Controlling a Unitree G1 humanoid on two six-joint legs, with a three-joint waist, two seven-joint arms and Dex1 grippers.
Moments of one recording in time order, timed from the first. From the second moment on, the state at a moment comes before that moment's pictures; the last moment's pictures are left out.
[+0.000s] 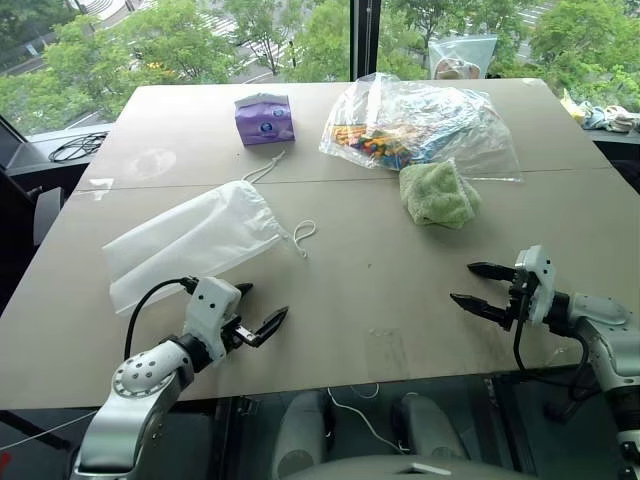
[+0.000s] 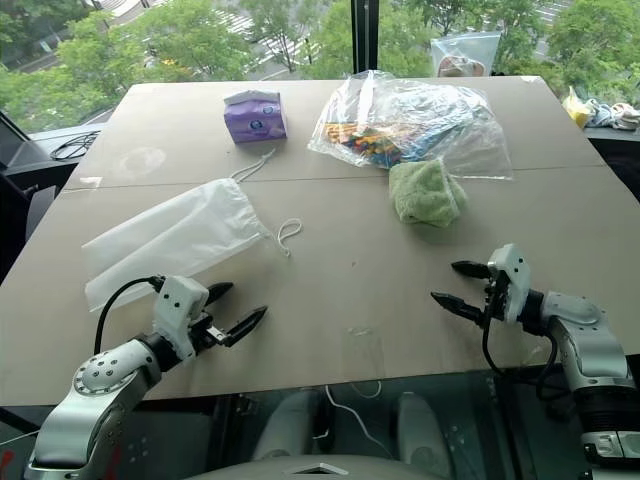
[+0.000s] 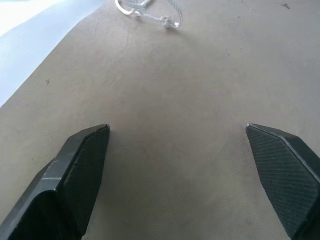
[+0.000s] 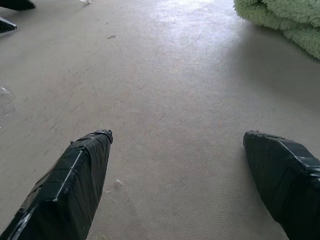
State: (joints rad) left arm 0.26 0.56 0.17 -0.42 -0.34 0.40 -0.61; right arm -0.13 -0.63 -0.09 0.13 0.40 0.21 1.10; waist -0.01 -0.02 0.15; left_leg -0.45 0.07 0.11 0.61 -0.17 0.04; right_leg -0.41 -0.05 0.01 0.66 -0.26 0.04
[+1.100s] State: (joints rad) left arm 0.06 0.28 0.12 -0.56 -0.37 0.45 -0.28; right arm -0.16 -0.66 -0.17 0.03 0.51 0.20 1.12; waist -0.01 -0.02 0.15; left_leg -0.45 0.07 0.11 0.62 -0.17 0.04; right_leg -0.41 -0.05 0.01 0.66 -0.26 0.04
